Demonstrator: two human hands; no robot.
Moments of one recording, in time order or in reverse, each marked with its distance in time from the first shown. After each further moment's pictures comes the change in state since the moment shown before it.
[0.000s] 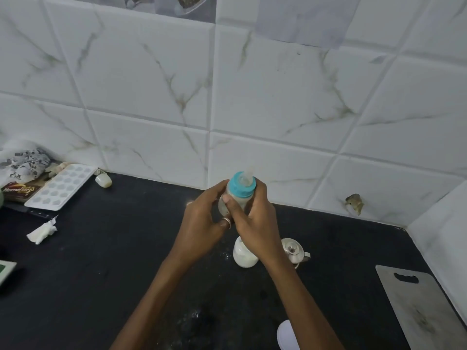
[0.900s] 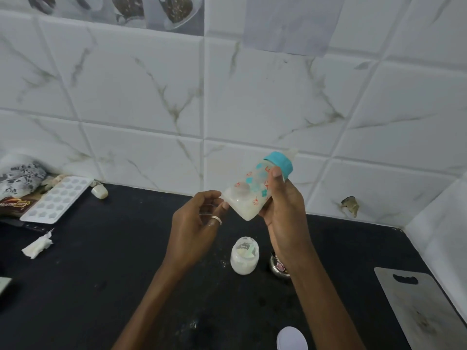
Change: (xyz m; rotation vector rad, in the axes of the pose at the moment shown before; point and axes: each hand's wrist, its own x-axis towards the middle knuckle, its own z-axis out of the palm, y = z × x) left_hand 0.000 0.011 0.003 -0.081 0.189 -0.160; right_hand 0.008 -0.048 -0.050 0.626 0.056 0.152
